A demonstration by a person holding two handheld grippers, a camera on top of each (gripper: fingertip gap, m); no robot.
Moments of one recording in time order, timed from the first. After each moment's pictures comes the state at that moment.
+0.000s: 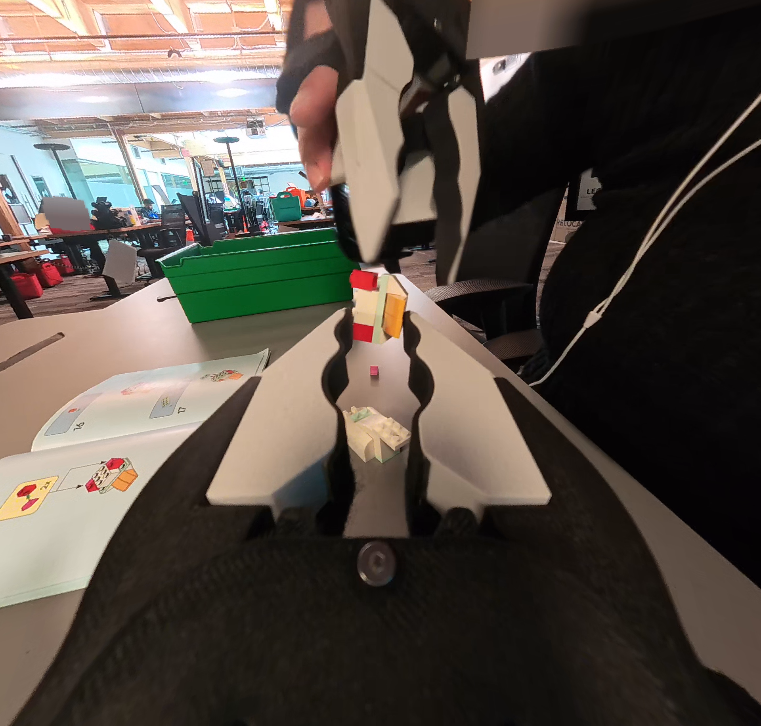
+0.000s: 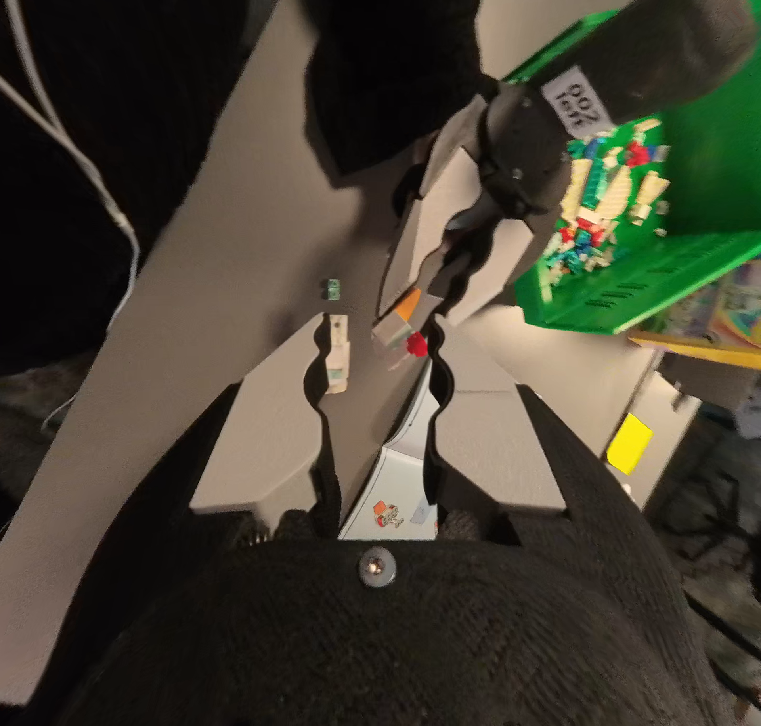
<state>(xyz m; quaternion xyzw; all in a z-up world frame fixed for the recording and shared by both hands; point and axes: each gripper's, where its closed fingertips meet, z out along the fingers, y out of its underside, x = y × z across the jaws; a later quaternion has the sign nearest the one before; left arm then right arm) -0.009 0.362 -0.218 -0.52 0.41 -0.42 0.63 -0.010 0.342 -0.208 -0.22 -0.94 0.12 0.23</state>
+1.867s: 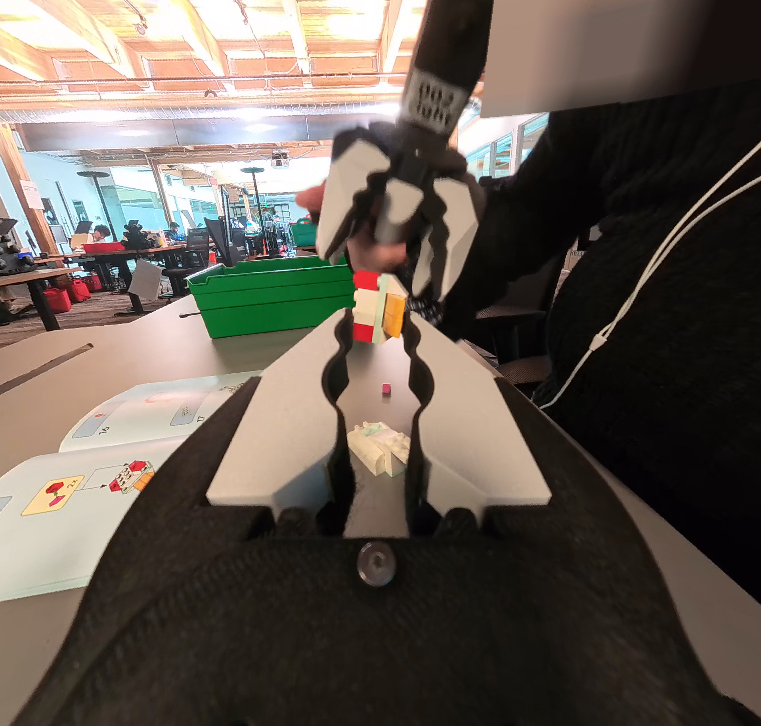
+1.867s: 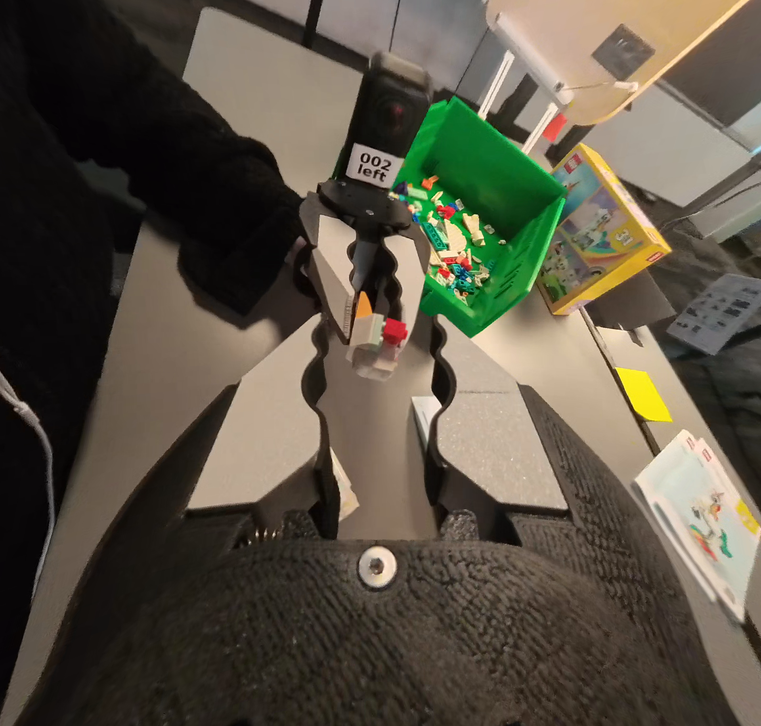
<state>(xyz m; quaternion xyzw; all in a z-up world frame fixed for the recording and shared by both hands) -0.018 0.366 -0.207 -0.50 0.37 -0.42 0.65 -0.034 0.359 -0.193 -0.38 -0.75 0.33 0.43</state>
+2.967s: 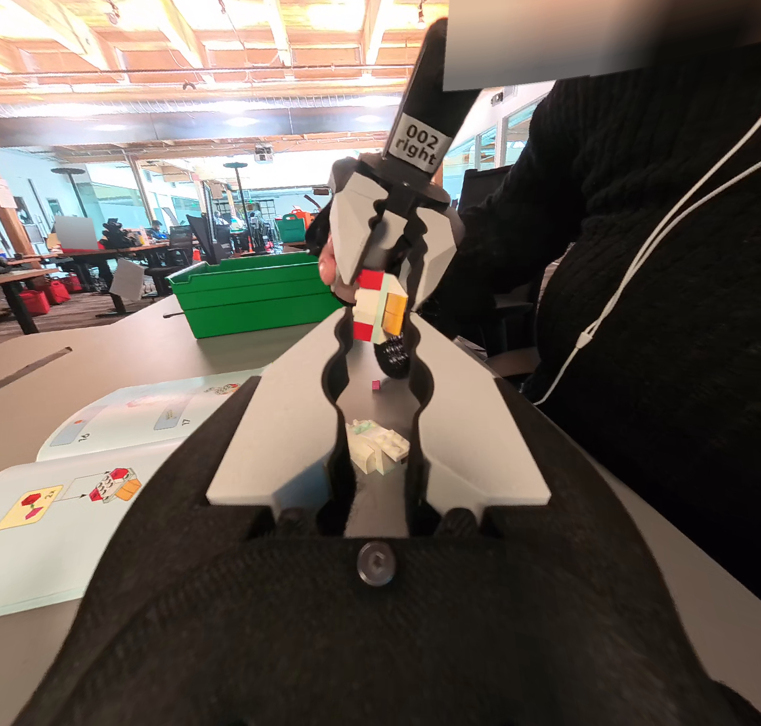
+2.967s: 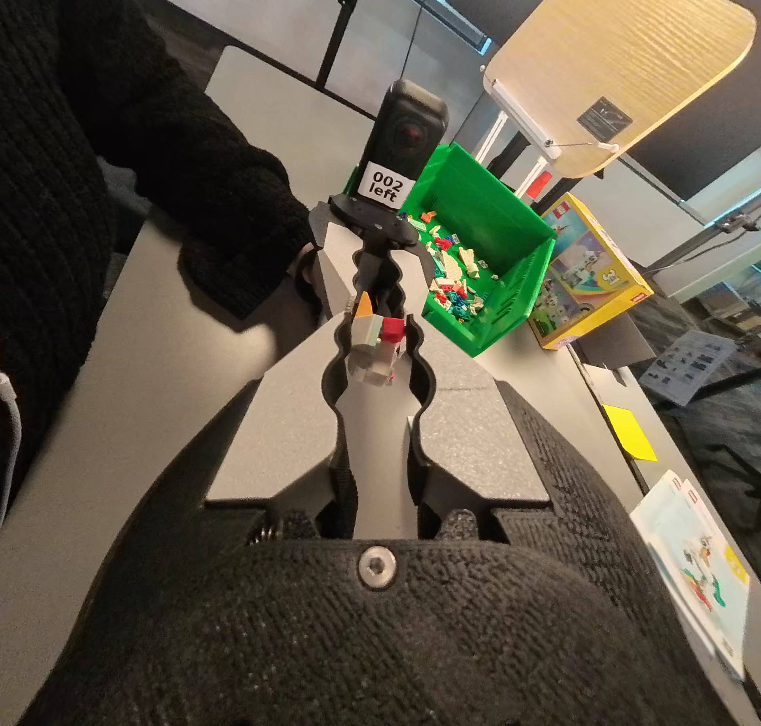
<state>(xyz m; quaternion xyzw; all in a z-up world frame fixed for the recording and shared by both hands) -0.013 0.361 -0.210 -0.50 0.39 -0.43 0.64 -0.032 0.354 -0.201 -0.33 -0.74 0.35 0.47</state>
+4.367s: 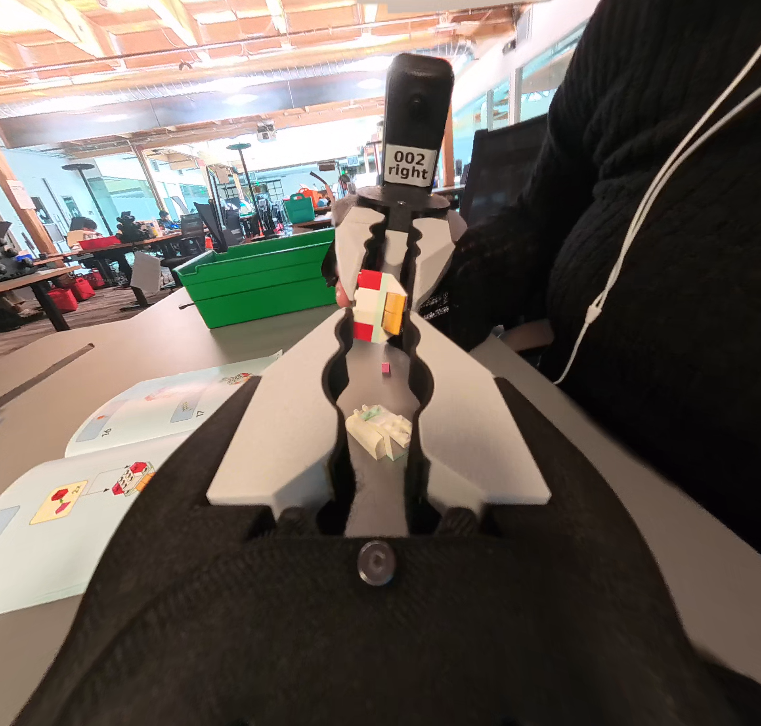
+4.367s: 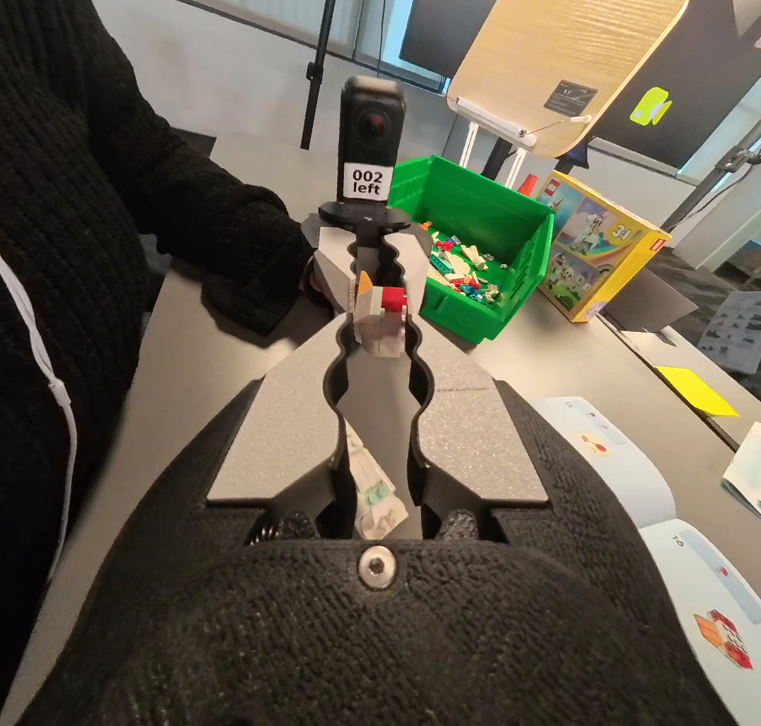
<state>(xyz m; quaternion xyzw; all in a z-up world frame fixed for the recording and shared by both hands) -0.010 0.364 -0.222 -0.51 0.42 -0.39 0.65 -0.014 0.360 -0.215 -0.39 -0.66 0.44 0.47</state>
